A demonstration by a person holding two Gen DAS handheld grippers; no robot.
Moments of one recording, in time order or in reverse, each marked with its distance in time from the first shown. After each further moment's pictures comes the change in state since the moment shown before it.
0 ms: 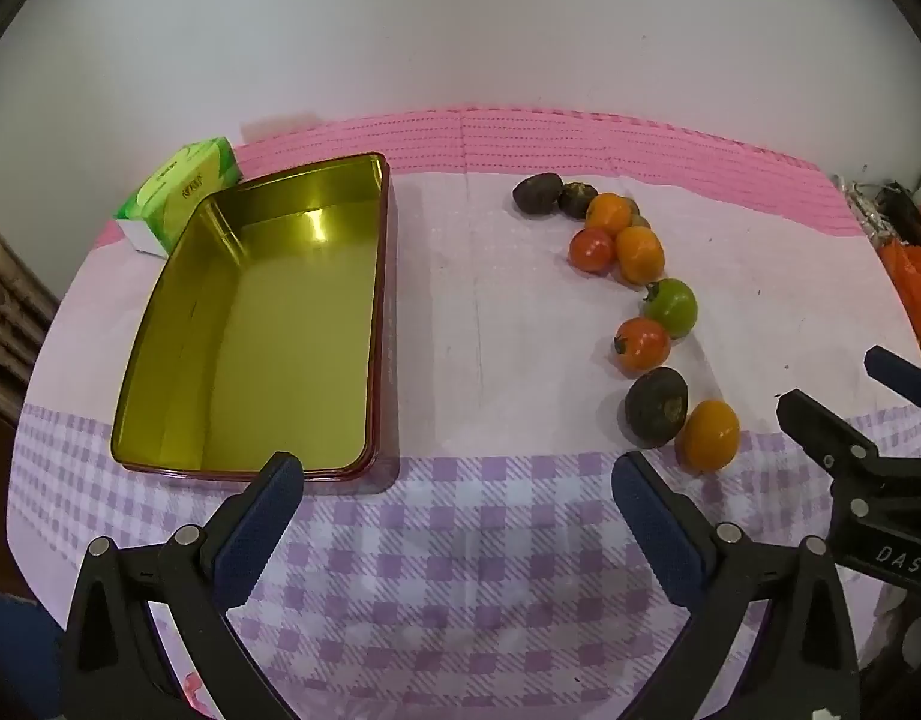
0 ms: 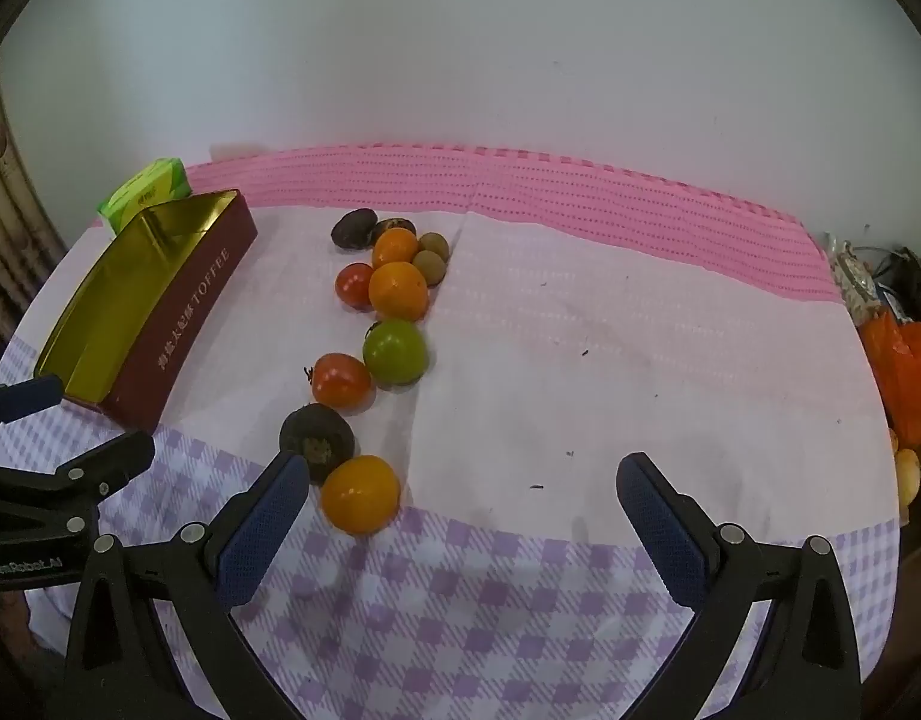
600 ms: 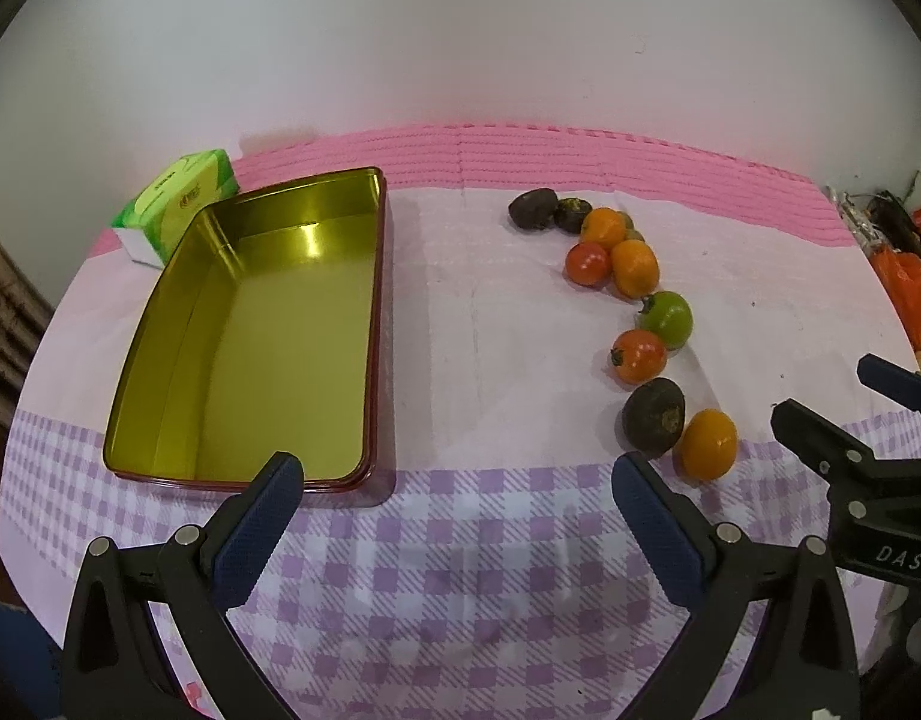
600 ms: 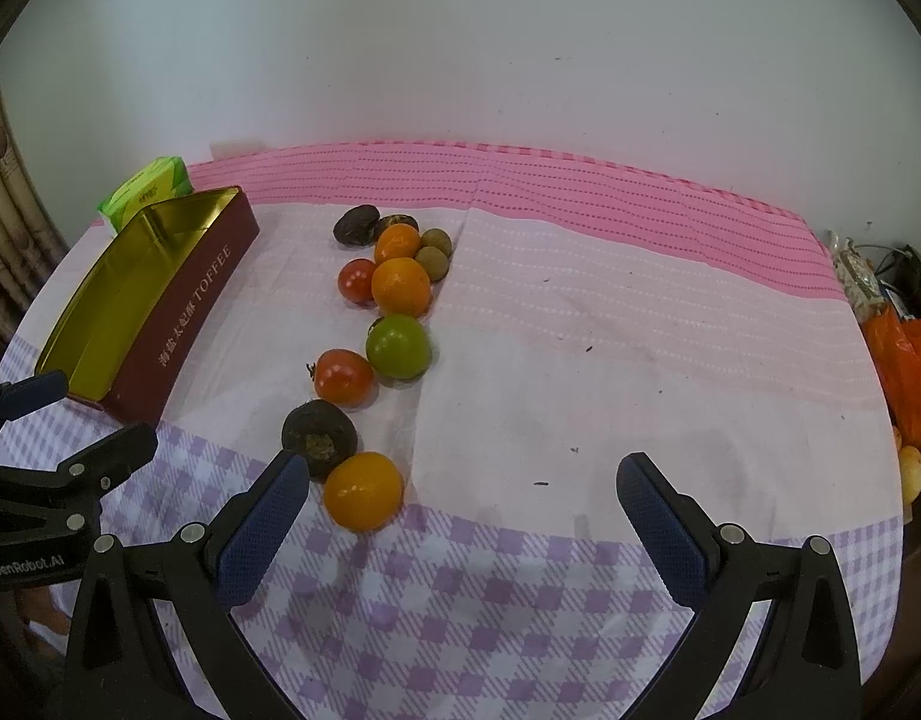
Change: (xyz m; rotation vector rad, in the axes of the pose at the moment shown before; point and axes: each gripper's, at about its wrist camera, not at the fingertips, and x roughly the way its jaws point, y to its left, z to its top) left arm 0.001 0.003 -0.009 0.001 -0.055 -0.024; right arm 0.001 0.001 -0.002 0.001 0.004 0.004
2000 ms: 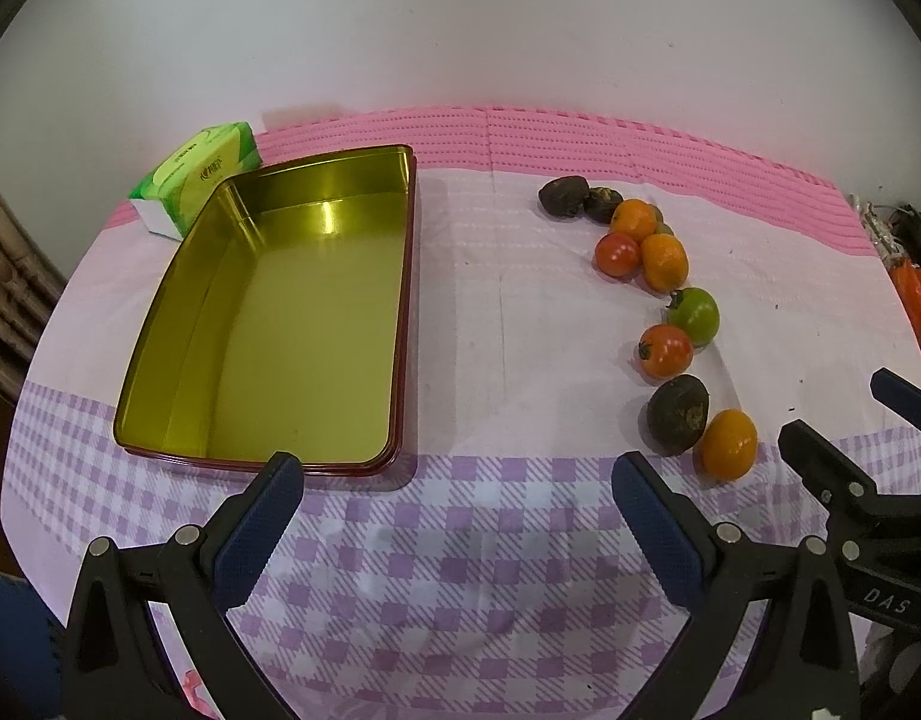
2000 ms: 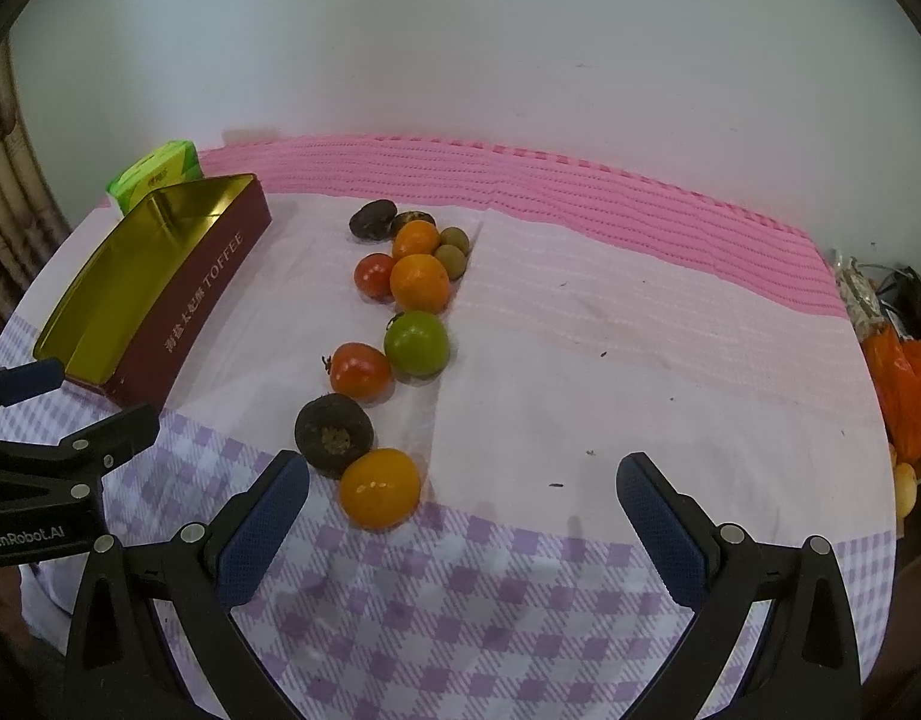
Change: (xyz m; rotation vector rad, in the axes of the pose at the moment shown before) left arm 0.003 0.011 -0.004 -0.047 0.038 0.031; right arm 0.002 0.015 -0.003 -0.042 -0.009 -0.014
